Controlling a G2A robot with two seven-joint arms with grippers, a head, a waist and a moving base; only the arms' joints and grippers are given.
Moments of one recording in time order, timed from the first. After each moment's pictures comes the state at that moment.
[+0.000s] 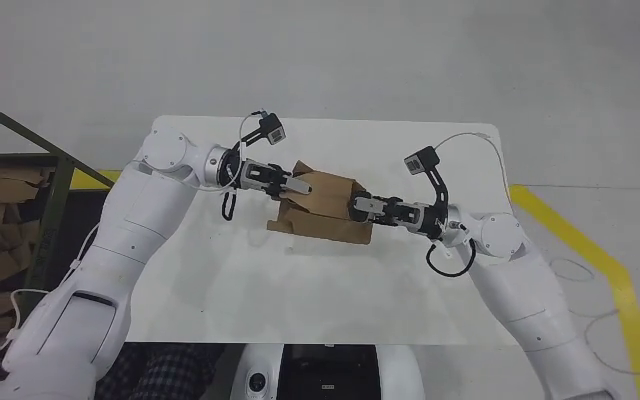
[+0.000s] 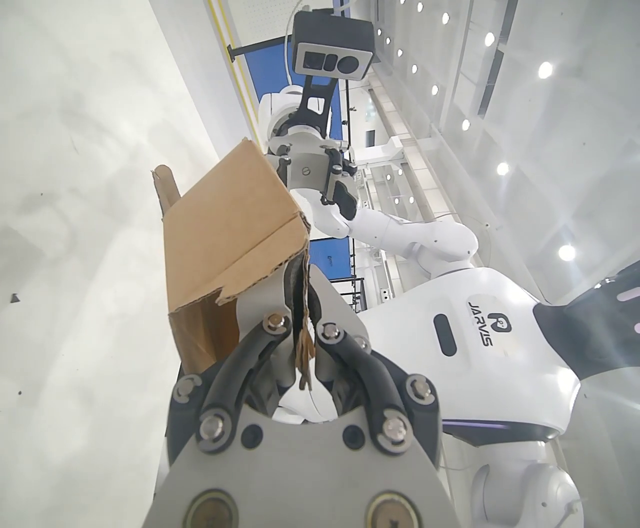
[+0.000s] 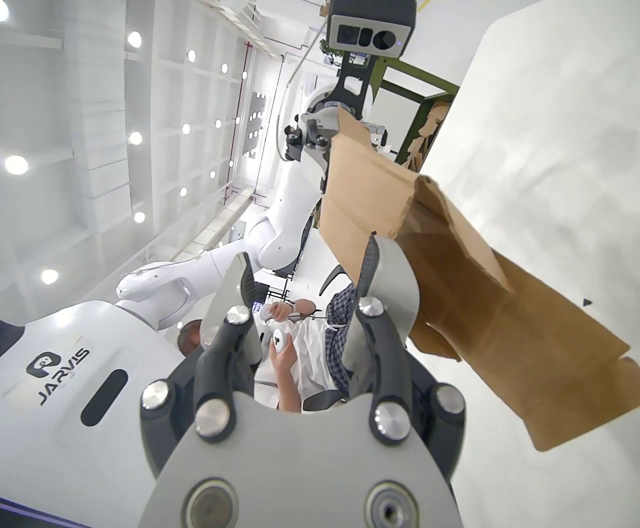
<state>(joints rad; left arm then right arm) 0.72 -1.04 -1.00 -1.18 -0.65 -0.25 -1.52 -1.10 -1.12 1.10 -1.50 0.47 -0.42 1.03</state>
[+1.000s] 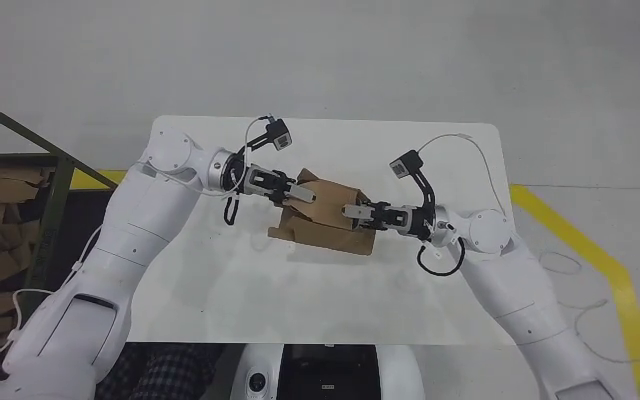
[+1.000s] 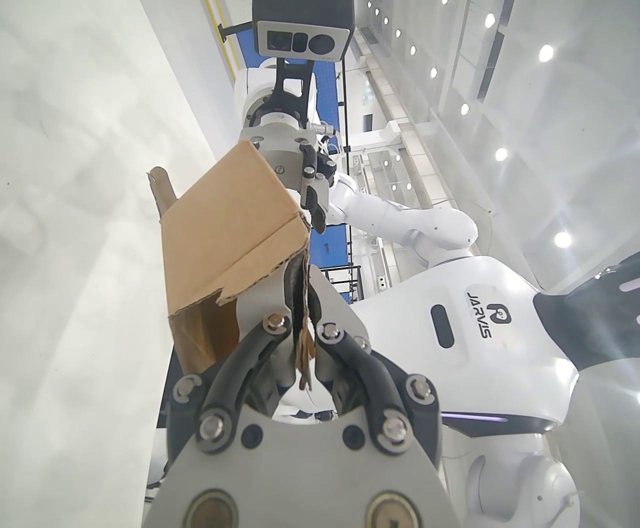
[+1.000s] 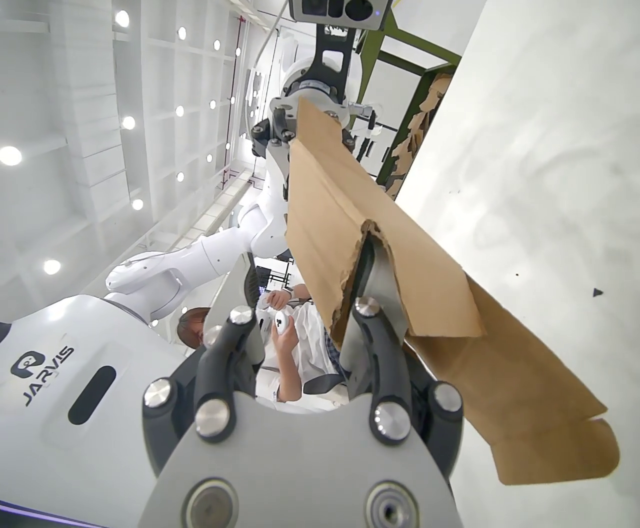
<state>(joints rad) 0.73 -1.04 -0.98 -1.22 -0.65 -0.23 -1.54 -1.05 -1.14 1.03 -1.45 0.47 -0.43 1.06</state>
